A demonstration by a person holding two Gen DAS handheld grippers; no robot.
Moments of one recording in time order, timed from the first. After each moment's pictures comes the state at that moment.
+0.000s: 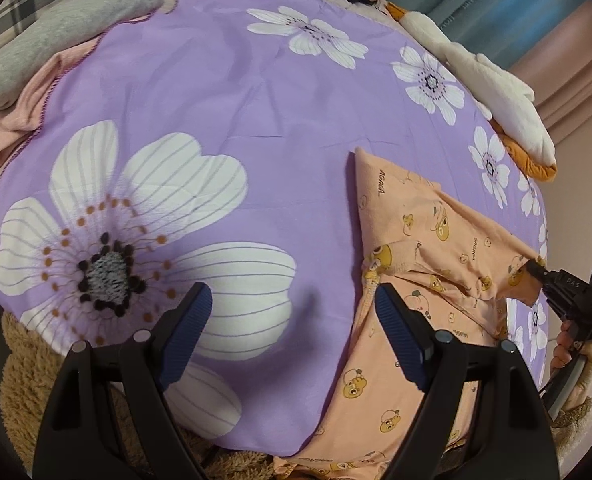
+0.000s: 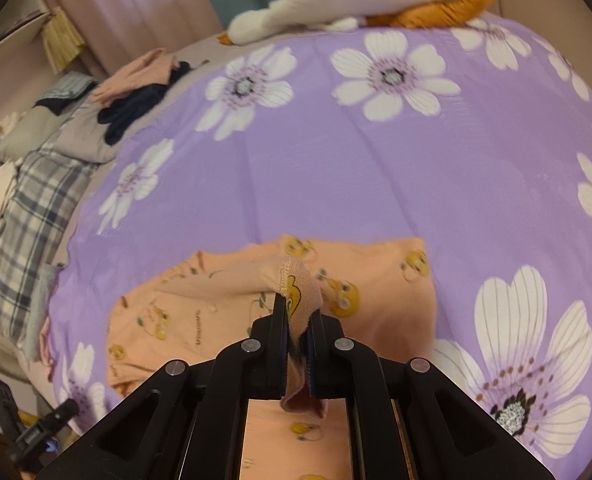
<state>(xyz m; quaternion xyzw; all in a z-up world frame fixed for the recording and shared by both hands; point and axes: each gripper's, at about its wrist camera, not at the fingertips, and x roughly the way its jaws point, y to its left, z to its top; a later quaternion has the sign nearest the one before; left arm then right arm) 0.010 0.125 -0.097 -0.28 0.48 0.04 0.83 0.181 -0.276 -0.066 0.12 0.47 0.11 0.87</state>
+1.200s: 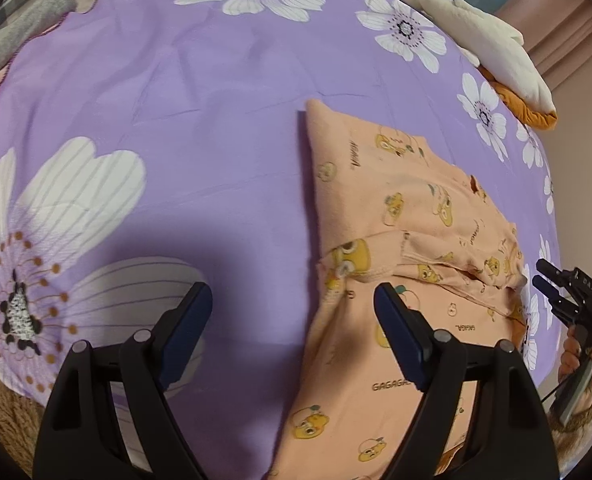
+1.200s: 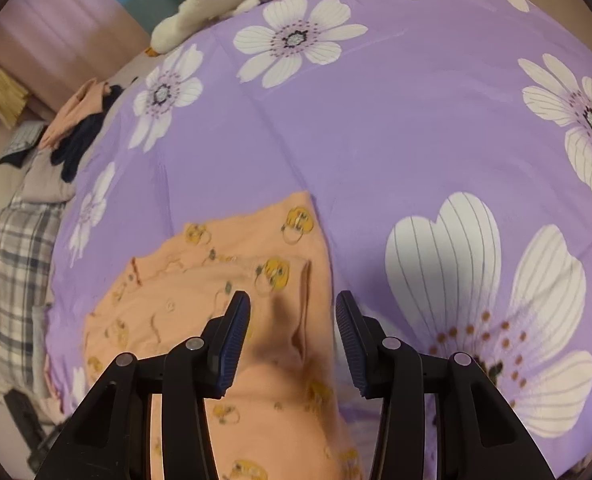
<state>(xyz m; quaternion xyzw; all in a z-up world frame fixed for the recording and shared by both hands) 0.061 0.076 -0.121 -0.23 0.52 0.00 0.82 0.154 -0.350 -0.099 0.20 0.50 0.05 0.84</state>
